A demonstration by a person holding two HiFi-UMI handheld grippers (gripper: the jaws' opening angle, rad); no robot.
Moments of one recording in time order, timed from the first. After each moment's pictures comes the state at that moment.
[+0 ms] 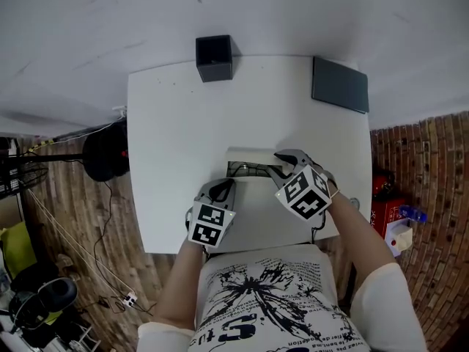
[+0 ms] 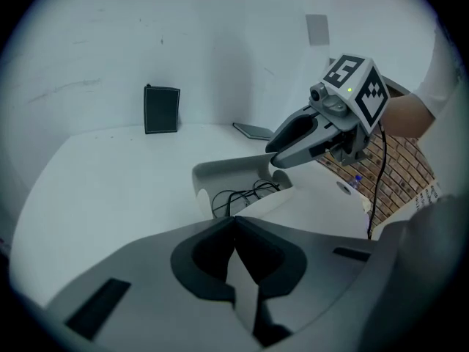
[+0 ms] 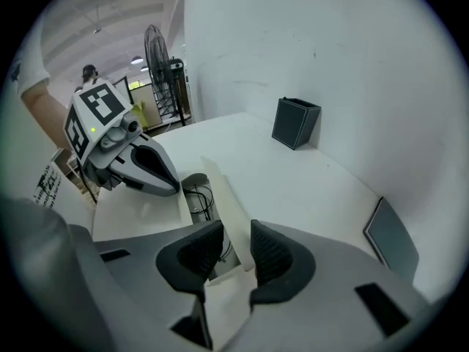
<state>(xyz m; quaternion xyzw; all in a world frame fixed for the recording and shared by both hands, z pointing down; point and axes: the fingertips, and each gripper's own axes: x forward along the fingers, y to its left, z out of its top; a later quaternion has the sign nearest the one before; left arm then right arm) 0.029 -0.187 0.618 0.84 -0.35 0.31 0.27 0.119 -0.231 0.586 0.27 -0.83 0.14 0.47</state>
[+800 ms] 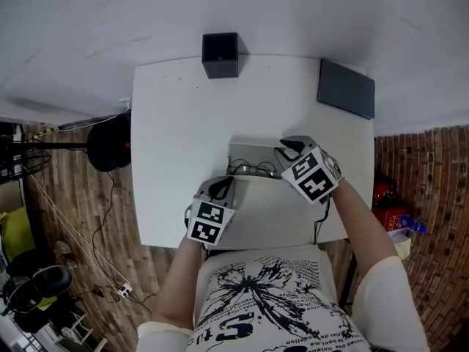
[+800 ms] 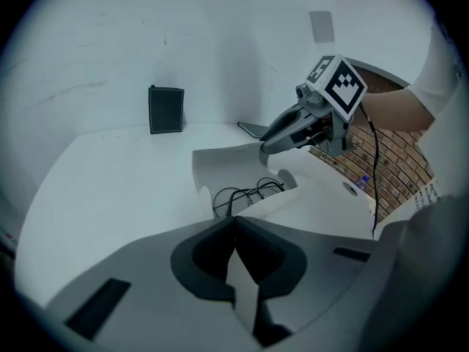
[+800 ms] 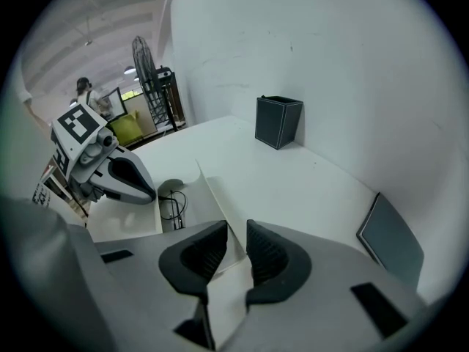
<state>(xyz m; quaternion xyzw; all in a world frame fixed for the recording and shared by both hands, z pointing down) 0.031 -0.188 0.618 0.83 -0.37 0.32 0.27 0.139 -0.271 0.590 0.29 -0.83 0.16 0.45</state>
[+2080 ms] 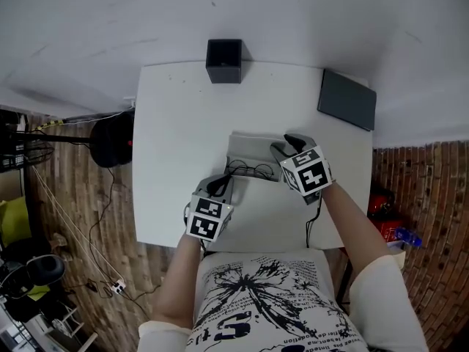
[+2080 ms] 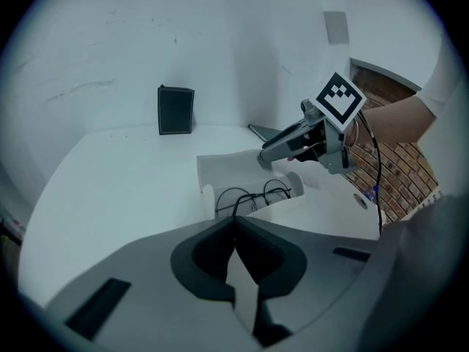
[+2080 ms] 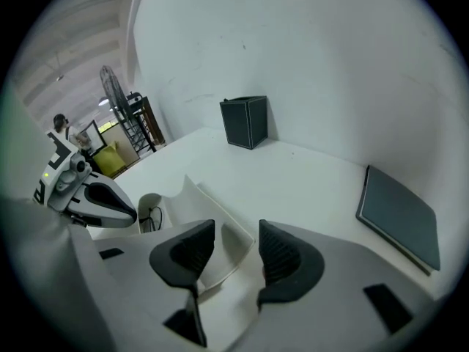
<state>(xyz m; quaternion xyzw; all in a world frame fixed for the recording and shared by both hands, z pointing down) 0.034 -0.203 0.614 0.81 -0.41 0.31 0.29 0.155 -0.305 0.605 0.36 -0.82 0.23 0.38</state>
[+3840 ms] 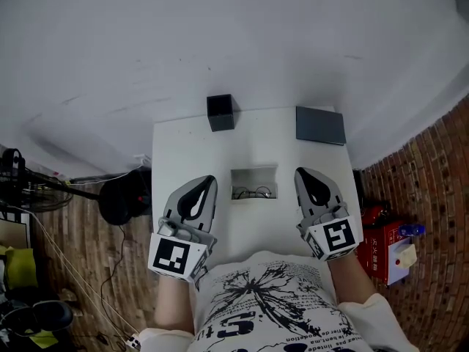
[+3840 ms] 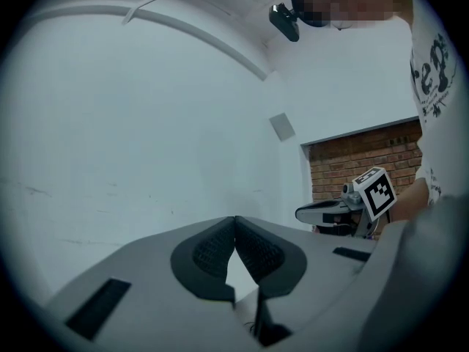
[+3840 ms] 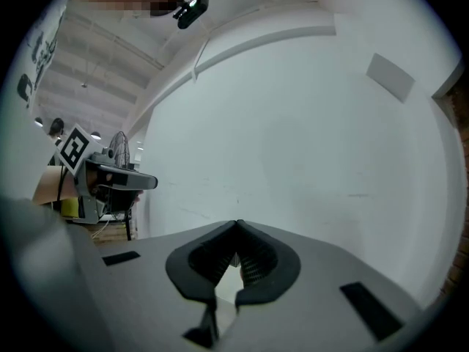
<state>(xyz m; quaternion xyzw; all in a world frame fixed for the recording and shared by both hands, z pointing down) -0.003 -0.191 0.292 0.90 -0.43 0.05 0.01 0.167 -0.194 0.324 0.53 -0.84 0.00 0.06</state>
